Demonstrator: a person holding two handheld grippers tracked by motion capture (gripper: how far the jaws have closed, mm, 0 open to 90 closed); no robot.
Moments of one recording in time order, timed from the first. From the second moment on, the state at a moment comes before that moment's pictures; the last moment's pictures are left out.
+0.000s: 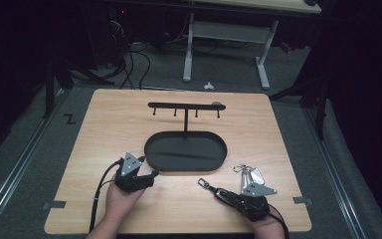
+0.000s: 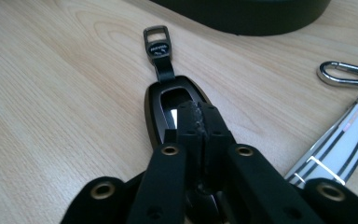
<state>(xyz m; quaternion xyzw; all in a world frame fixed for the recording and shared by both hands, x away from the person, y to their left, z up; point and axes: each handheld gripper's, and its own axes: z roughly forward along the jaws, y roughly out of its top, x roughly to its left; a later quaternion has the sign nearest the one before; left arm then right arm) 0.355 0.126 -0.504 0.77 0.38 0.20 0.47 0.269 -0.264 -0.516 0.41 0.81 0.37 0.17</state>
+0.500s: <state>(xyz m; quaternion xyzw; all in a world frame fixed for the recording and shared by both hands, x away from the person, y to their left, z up) 0.344 0.142 -0.504 0.77 0.38 0.21 0.46 0.278 -0.263 -0.502 0.41 0.80 0.40 0.17</state>
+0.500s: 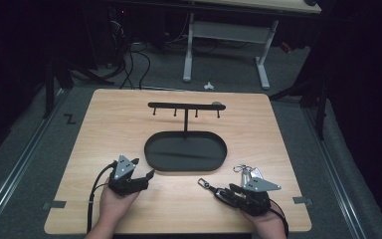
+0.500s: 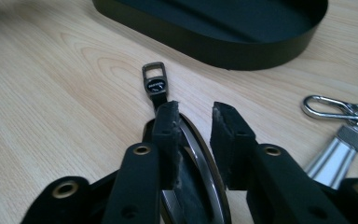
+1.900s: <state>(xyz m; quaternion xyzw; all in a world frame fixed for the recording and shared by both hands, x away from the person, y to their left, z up) 0.309 0.177 -0.502 0.79 0.32 0.17 0.48 0.325 -0.200 -0.489 0.37 0.89 0.24 0.11</state>
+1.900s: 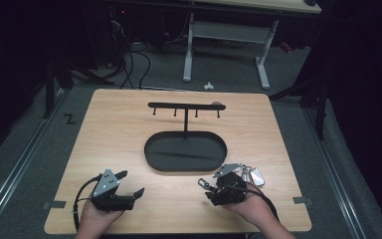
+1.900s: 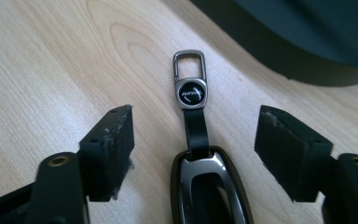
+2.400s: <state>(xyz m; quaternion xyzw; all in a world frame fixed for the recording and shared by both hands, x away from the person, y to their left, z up) 0.309 0.183 -0.507 0.79 0.33 0.19 0.49 0.351 -0.179 -0.482 0.36 0.92 0.10 0.06</state>
